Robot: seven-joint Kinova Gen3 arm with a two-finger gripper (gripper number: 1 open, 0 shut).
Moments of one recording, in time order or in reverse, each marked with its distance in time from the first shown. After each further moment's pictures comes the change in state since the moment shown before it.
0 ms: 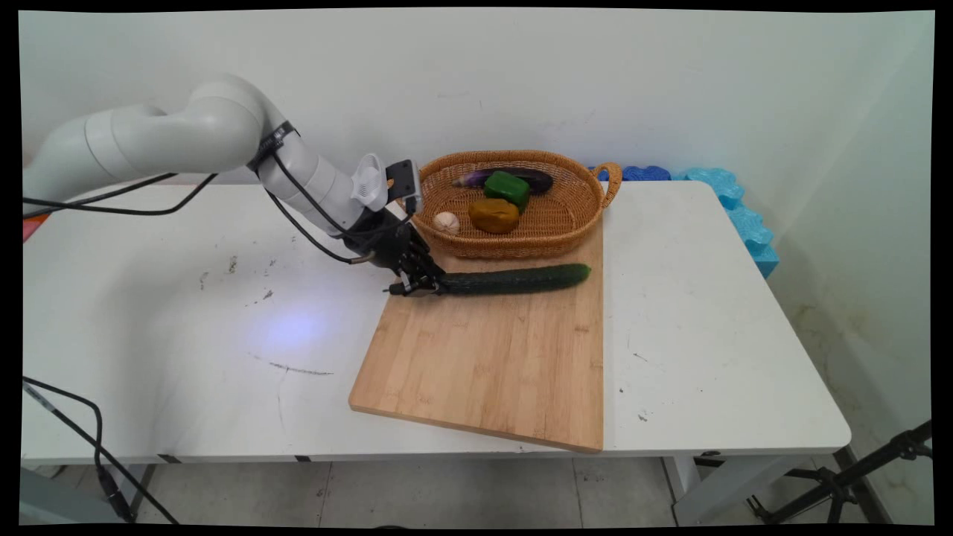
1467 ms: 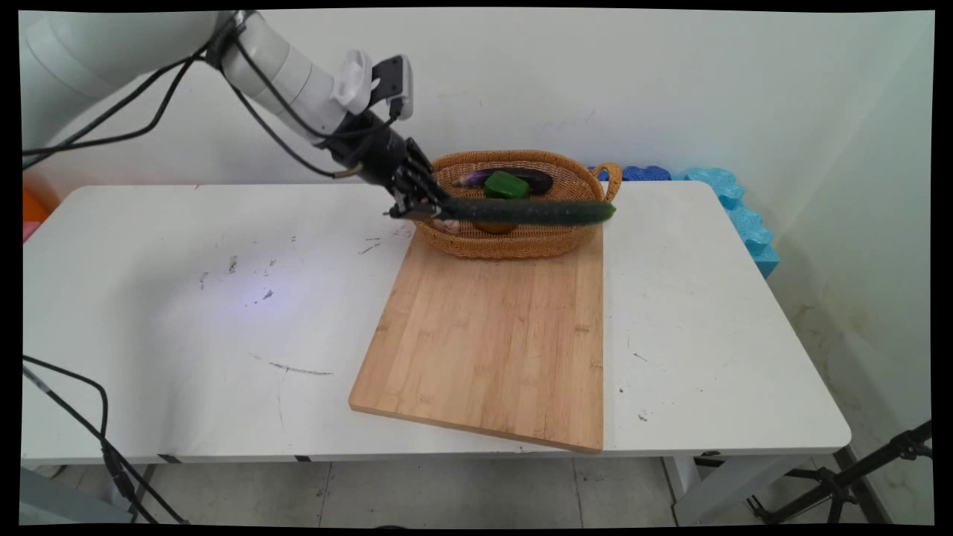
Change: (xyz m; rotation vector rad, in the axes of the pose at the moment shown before) arm 0.065 -0.034 -0.095 0.050 0.070 0.135
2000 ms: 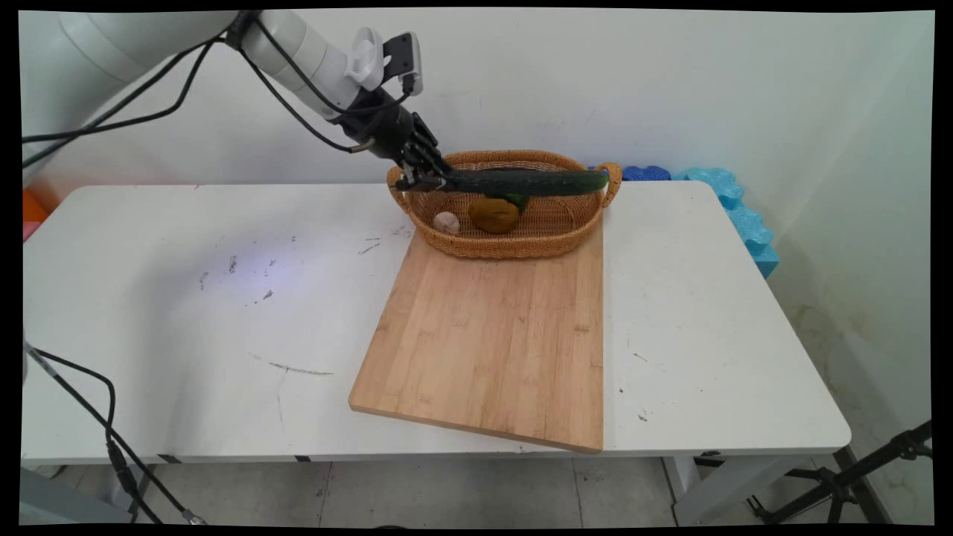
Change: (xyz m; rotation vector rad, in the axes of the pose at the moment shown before) arm 0.006 -0.042 0.011 0.060 -0.008 0.004
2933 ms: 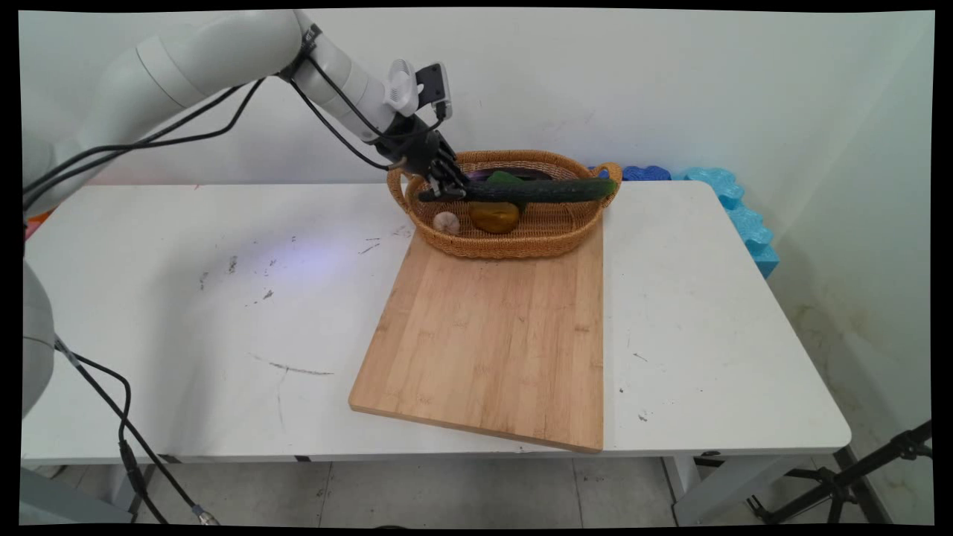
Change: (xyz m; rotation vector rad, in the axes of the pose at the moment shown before) arm -0.005 -0.018 0.067 0.014 -0.006 -0.021
